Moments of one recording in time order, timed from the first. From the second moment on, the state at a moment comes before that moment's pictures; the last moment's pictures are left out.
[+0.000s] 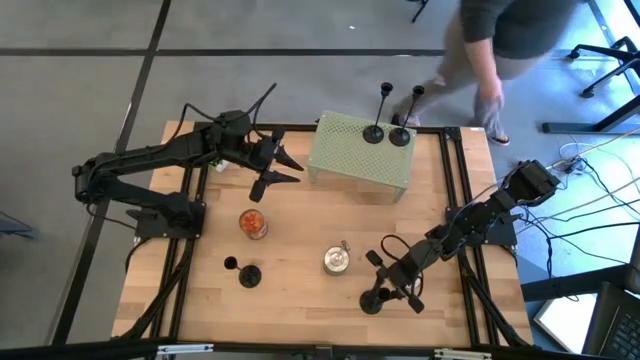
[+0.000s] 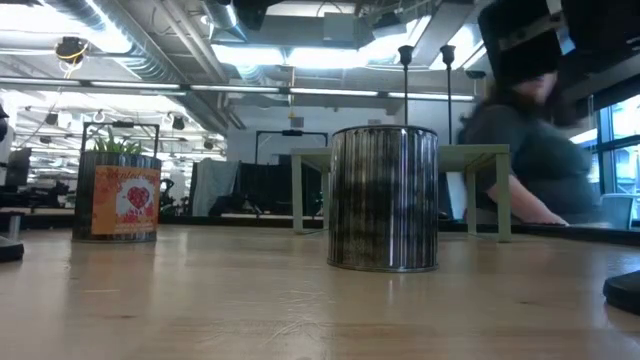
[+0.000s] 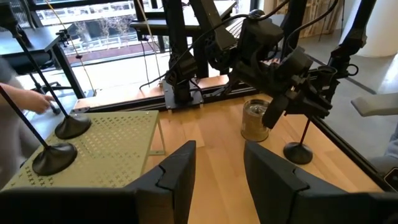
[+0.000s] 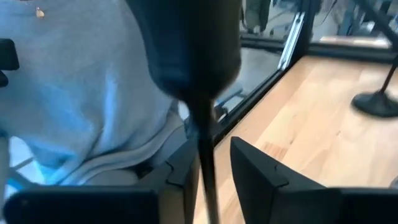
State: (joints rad) left arm 0.32 1.14 1.07 -0.24 0.49 0.22; right arm 0.59 1.50 0.50 0.77 -0.16 0.12
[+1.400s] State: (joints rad) left arm 0.32 1.14 1.07 -0.24 0.49 0.22; right arm 0.56 1.47 0.50 0.79 0.22 0.13
